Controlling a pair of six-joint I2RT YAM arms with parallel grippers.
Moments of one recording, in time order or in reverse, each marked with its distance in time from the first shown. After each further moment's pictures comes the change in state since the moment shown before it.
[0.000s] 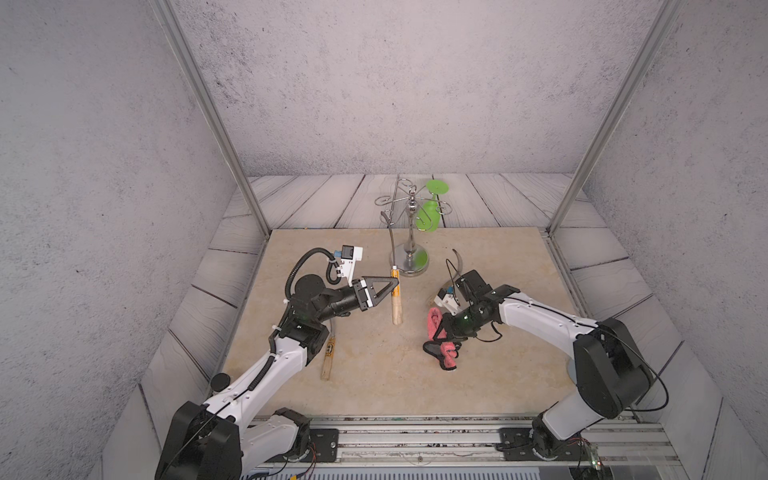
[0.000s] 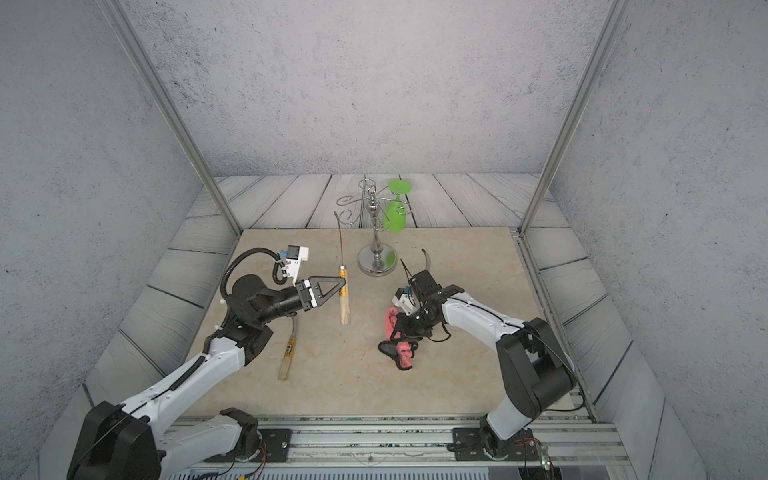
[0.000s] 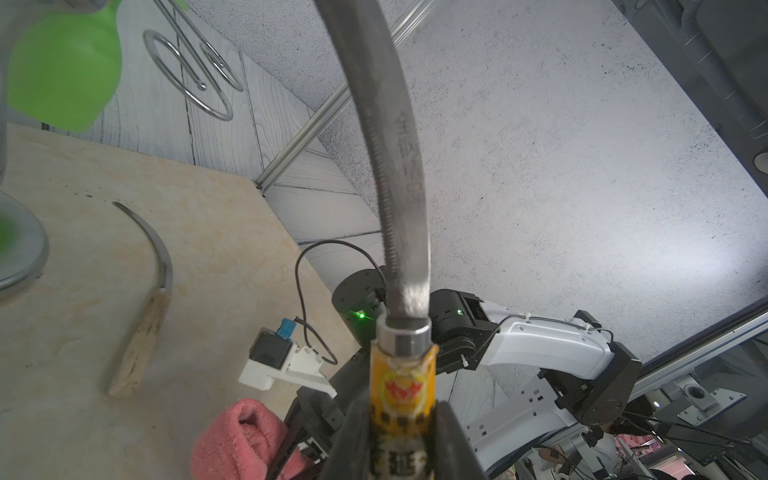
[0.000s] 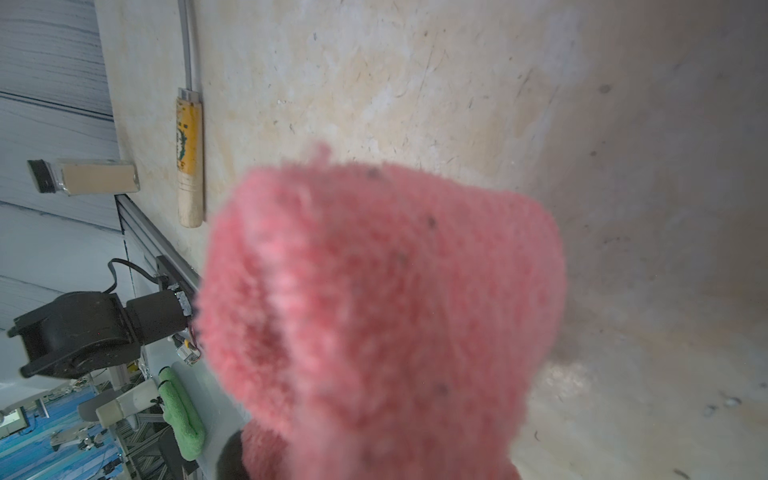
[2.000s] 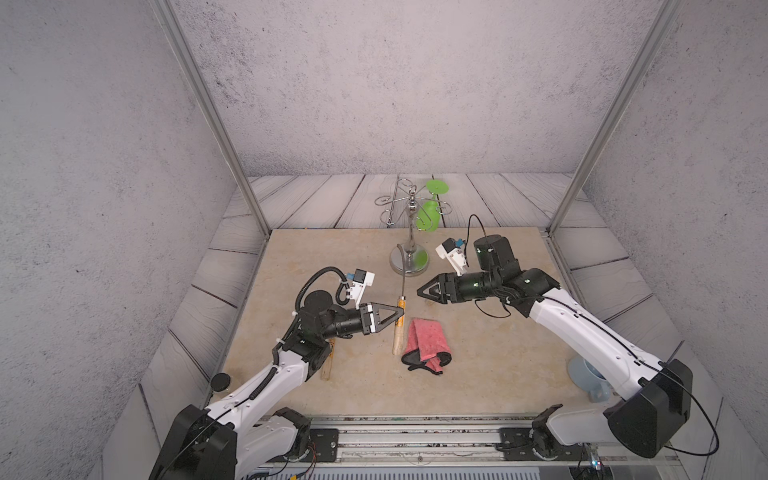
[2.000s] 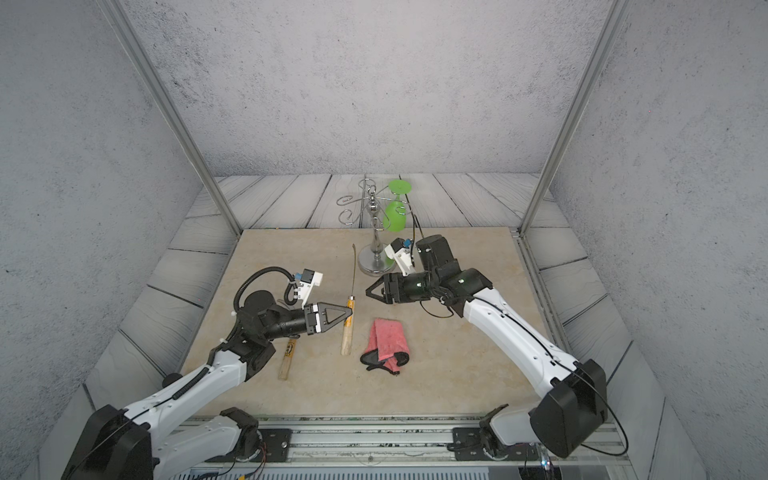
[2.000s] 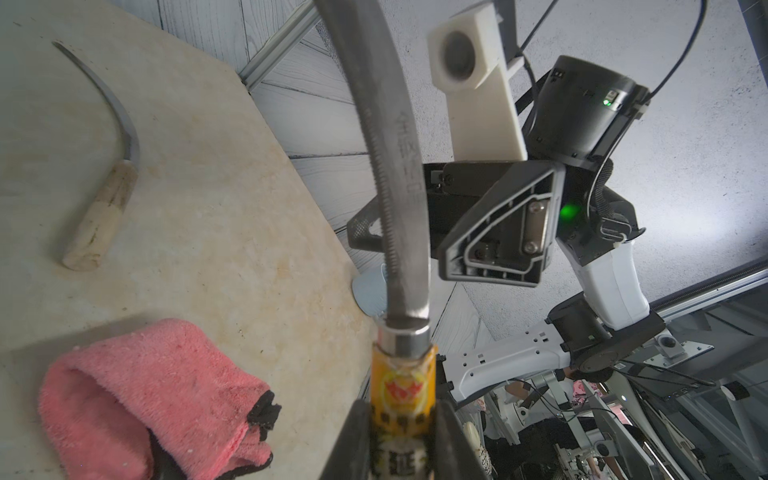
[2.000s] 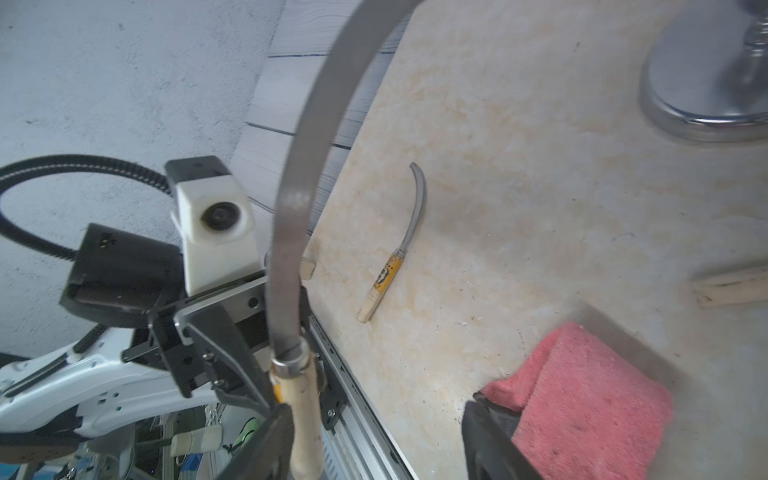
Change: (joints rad) left arm -0.068 -0.043 -0.147 -0.048 0.083 0.004; right arm 0.055 -0.241 0.269 0.108 -0.072 0.160
